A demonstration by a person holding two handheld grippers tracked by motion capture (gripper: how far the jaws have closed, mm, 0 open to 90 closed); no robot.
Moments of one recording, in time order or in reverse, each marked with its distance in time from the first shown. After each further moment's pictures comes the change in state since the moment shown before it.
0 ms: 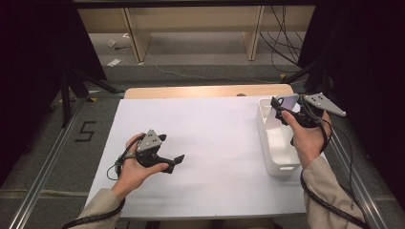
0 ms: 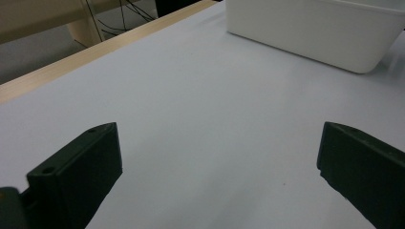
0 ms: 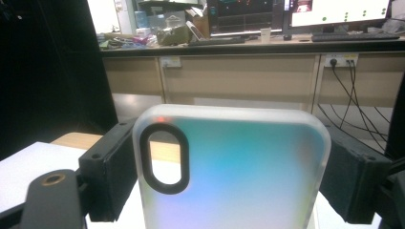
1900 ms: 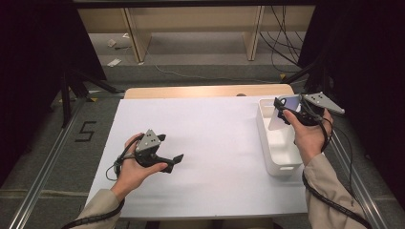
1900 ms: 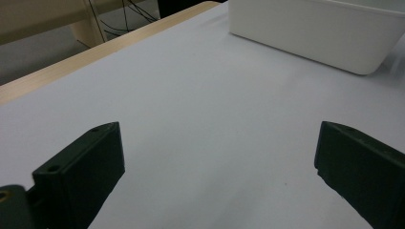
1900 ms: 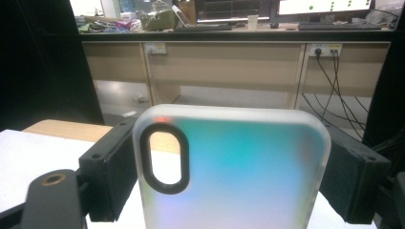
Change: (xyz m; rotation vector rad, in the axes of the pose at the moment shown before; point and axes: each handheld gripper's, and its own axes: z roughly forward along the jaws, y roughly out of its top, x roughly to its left) left arm 0.001 0.000 -0.003 -0.003 0.007 0.001; right arm -0.014 -0.006 0.009 0.050 -0.053 -0.027
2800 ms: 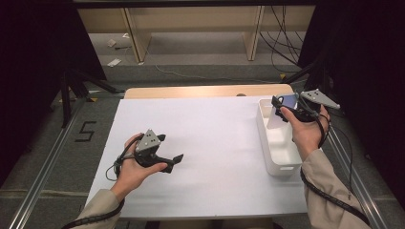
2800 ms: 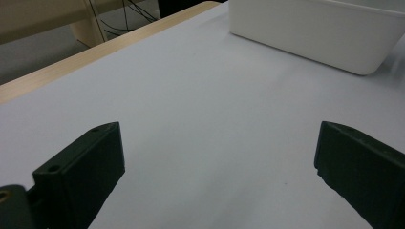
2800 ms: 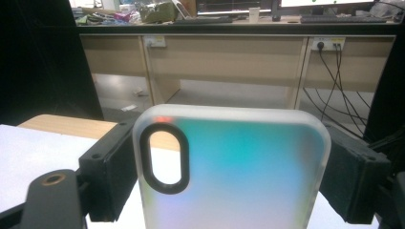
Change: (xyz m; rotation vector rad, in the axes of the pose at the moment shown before) left arm 0.000 -0.001 0.000 0.000 0.002 -0.007; right arm -0.001 0.001 0.013 0.032 0.001 -0.003
